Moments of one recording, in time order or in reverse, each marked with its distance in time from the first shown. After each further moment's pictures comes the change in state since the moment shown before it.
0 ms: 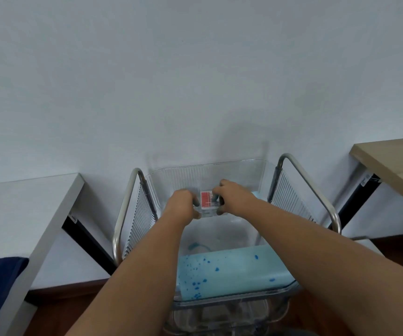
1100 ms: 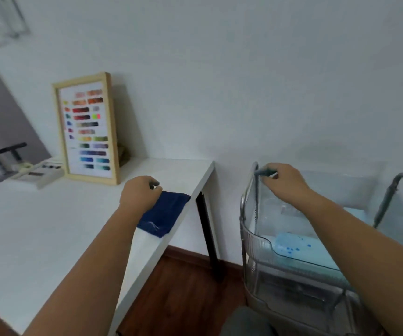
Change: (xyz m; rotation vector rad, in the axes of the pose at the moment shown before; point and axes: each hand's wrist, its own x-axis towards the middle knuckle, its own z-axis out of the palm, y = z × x) left_hand -0.285 -0.188 -0.194 0.017 0.640 -0.484; right_hand -0.079 -0.168 -0.067 0.654 0.273 -0.248
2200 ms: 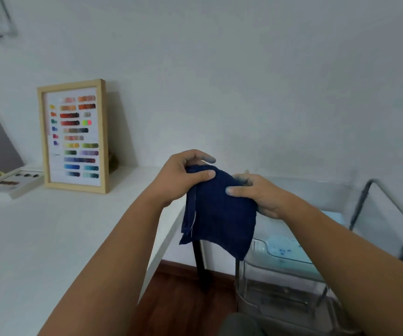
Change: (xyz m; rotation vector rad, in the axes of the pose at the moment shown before) left_hand -0.037 0.093 -0.045 -0.959 -0.402 0.511; right_hand -0.036 -0.075 0.020 0.770 -0.531 0.112
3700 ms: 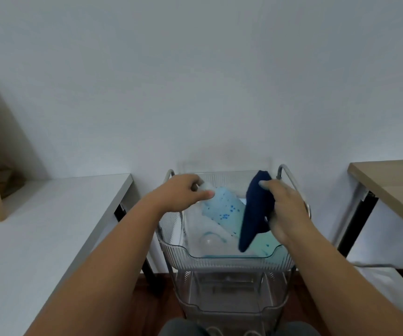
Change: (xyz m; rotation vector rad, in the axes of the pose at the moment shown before) left_hand 0.077 -0.017 0.174 0.659 -0.386 -0.148; right_hand -0.151 0.016 -0.107 0.405 0.984 -0.174
